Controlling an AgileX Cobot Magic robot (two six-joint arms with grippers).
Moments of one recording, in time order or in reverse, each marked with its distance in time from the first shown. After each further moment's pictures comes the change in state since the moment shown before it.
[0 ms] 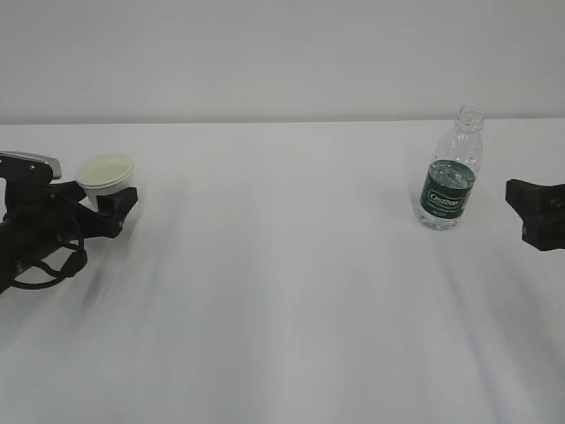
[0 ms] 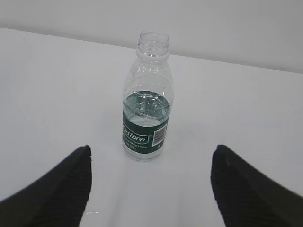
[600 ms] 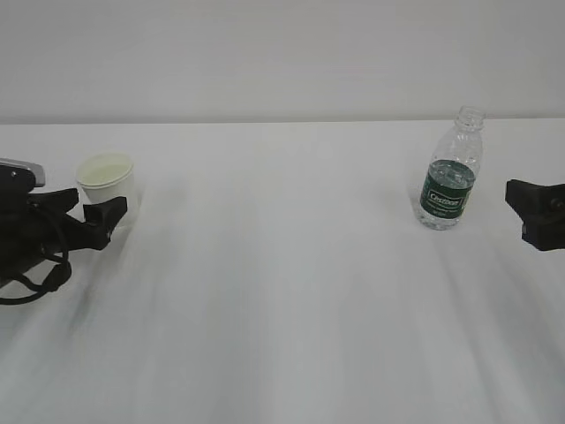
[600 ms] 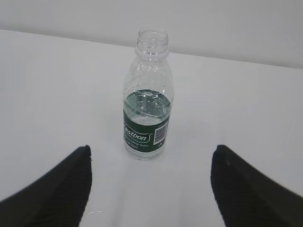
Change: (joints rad) left arm 0.000 -0.097 0.133 -0.010 0.000 0.000; right arm 0.000 0.000 0.000 0.000 0.006 0.020
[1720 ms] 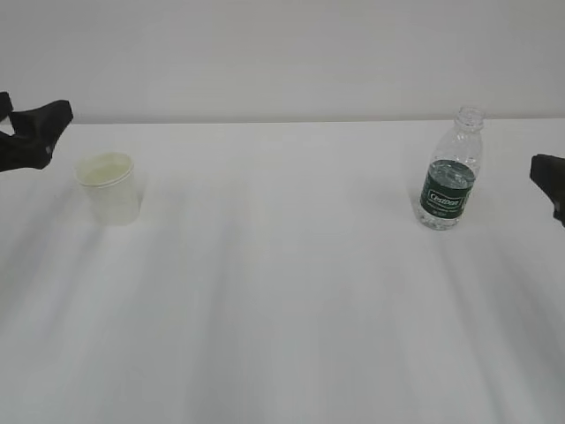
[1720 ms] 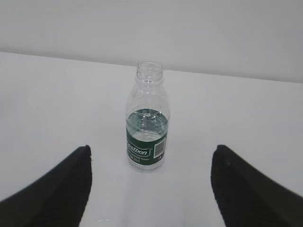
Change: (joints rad) left arm 0.000 -0.510 0.114 -0.025 0.177 -0.041; right arm 0.000 -0.183 -0.029 0.002 0.173 0.028
